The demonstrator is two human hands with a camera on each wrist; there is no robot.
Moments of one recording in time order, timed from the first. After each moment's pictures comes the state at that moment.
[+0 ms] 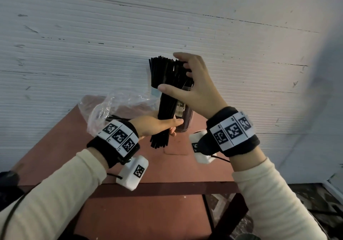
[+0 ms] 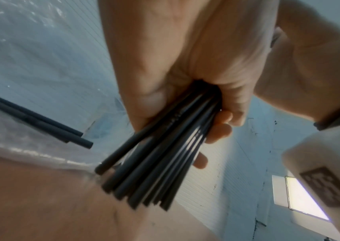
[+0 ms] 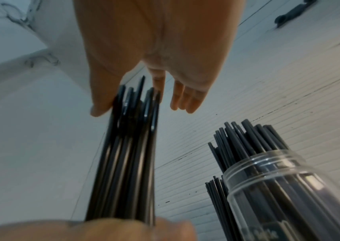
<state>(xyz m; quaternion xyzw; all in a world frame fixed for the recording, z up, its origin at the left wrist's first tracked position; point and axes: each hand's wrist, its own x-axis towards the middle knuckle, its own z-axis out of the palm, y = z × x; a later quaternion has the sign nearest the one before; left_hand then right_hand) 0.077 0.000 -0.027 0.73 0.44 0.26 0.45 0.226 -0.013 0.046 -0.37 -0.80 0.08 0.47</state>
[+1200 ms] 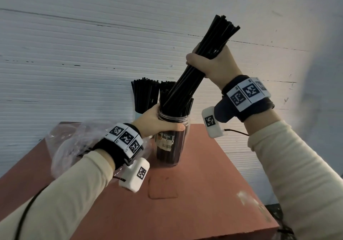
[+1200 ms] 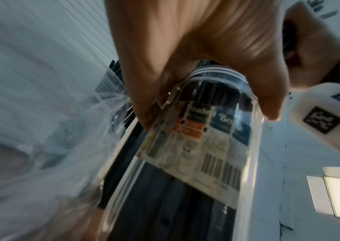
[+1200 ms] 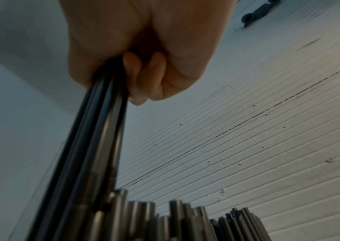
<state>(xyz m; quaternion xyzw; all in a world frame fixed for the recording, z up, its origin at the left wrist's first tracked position) 0.113 0.100 0.003 0.70 0.41 0.40 0.42 0.283 0.086 0.135 -0.39 -0.73 0.15 0.54</state>
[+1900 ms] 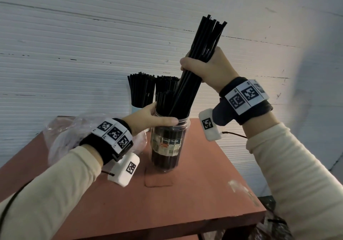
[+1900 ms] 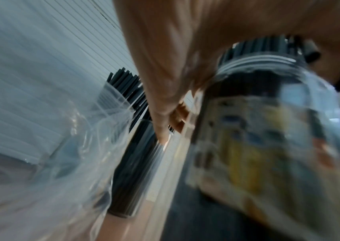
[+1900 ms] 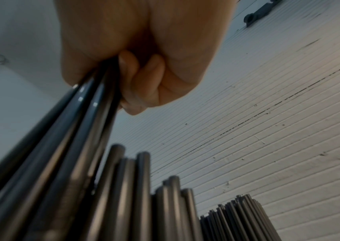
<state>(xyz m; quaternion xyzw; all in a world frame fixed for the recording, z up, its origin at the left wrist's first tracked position) 0.102 0.076 0.007 0.74 0.33 0.34 0.48 0.283 0.052 0.126 -0.41 -0.76 0.15 0.49</state>
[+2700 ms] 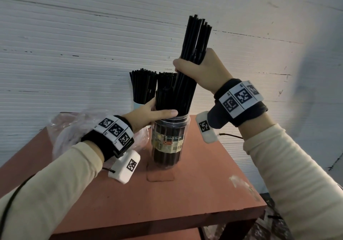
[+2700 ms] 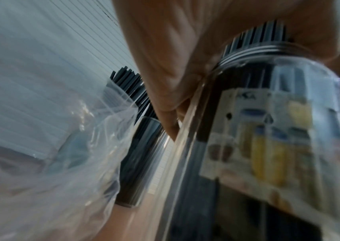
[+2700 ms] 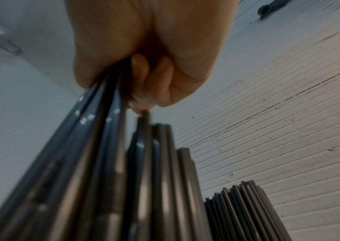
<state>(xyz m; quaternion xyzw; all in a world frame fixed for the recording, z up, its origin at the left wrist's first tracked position) 0.098 0.071 0.005 0.71 0.33 0.37 0.50 0.270 0.051 0.114 -0.39 -0.79 0.15 0.46</state>
